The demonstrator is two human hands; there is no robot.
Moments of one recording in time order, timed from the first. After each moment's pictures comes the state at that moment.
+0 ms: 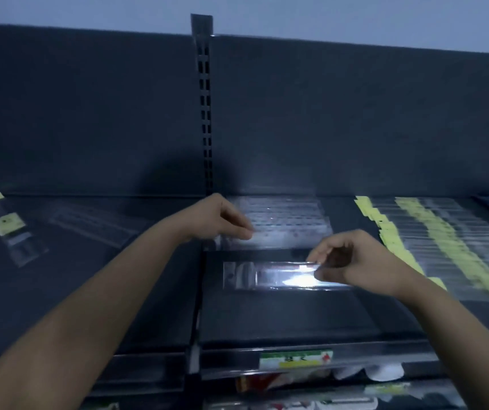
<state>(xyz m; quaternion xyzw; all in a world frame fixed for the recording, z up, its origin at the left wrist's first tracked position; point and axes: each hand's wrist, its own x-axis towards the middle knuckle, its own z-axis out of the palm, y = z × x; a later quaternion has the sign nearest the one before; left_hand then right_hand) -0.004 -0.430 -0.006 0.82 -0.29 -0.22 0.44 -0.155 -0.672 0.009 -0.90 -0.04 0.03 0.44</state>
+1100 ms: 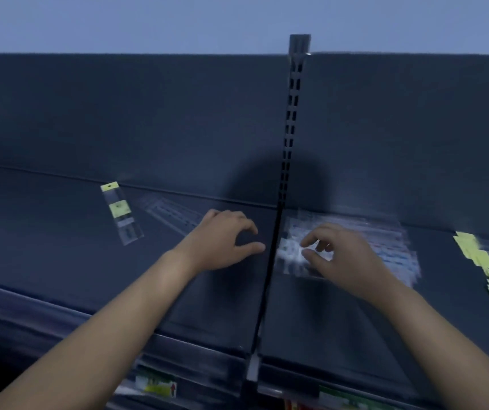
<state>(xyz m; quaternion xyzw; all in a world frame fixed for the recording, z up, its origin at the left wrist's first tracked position) -0.034 -0.341 -0.007 0.96 -0.26 0.06 0.11 -0.069 -0.583 -0.015 -0.94 -0.19 -0.10 0.28</state>
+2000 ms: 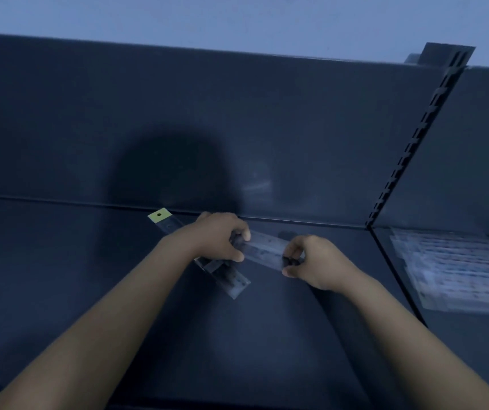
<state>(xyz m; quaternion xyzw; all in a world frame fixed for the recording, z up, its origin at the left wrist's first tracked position) 0.096 -0.125 -0.013 0.94 -0.29 -0.12 0.15 0.020 -0.337 -0.022 -0.97 0.00 0.06 0.22</state>
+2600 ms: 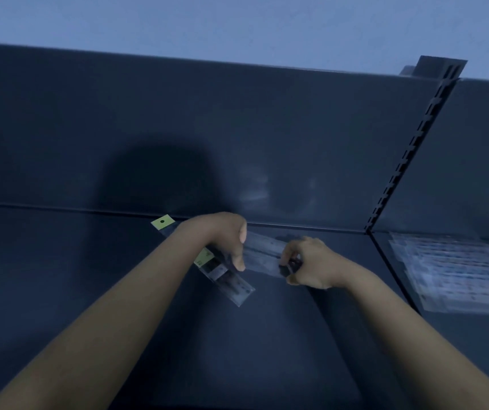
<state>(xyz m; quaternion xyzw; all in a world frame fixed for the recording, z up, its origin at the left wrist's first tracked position) 0.107 -0.139 0.012 0.93 -0.22 -0.26 0.12 0.024 -0.324 -0.007 -0.98 -0.04 0.14 0.16</state>
